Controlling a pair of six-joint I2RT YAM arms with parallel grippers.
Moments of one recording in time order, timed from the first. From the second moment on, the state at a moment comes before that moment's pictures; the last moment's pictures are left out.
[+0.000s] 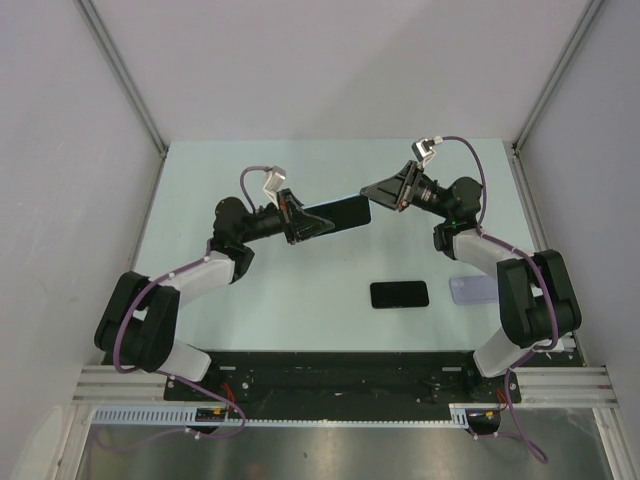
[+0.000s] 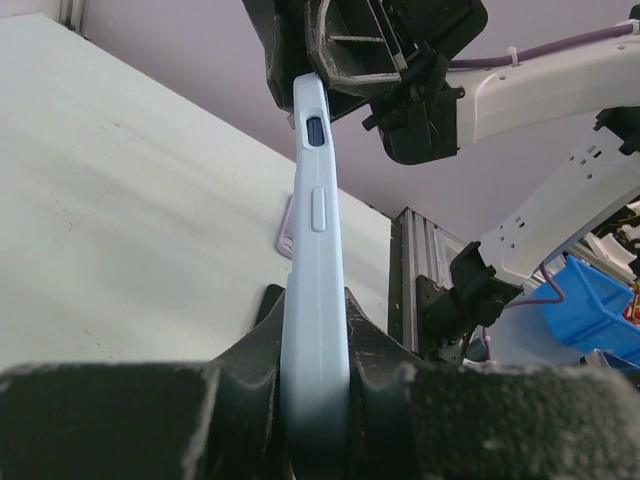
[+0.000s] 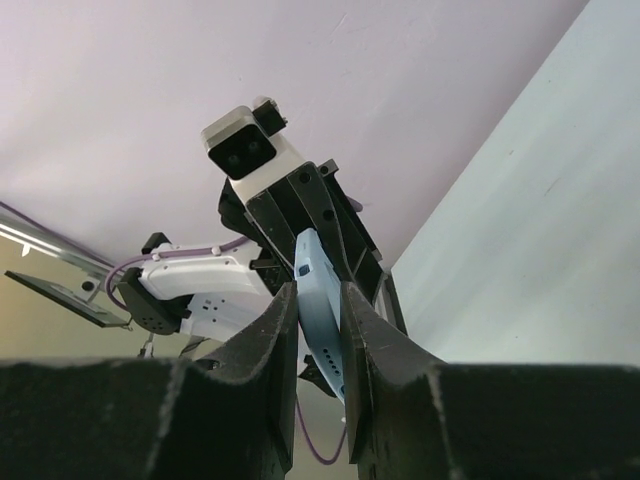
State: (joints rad) left arm -0.40 1.46 0.72 0.95 0.93 -0.69; right arm 0.25 1.60 0.88 1.11 -0.95 1.38
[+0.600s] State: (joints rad) left arm -0.41 1.45 0.72 0.94 0.93 -0.67; right arm 0.24 1.62 0.88 1.11 -0.95 1.49
